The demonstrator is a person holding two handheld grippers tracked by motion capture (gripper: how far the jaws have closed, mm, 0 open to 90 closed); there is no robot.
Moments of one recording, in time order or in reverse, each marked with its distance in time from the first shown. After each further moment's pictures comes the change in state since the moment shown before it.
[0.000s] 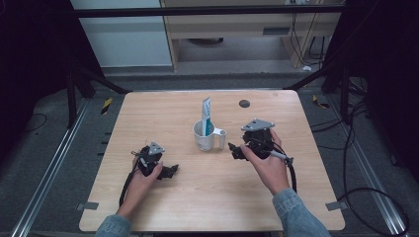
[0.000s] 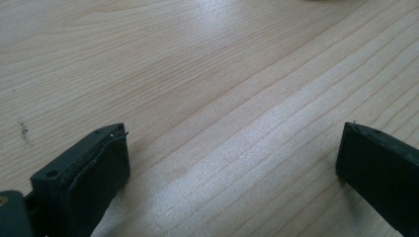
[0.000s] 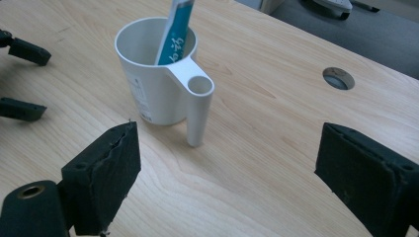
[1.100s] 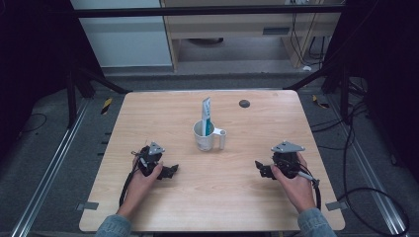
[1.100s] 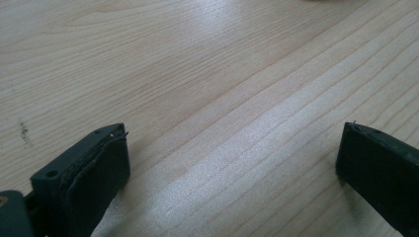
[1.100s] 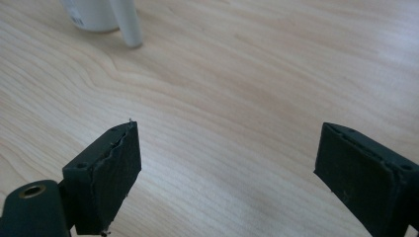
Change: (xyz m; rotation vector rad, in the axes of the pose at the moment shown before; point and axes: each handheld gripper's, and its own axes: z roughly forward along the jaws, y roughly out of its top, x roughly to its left) left arm 0.000 0.000 0.000 0.002 0.000 0.002; right arm -0.048 -0.101 -0.010 0.040 -0.034 0.088
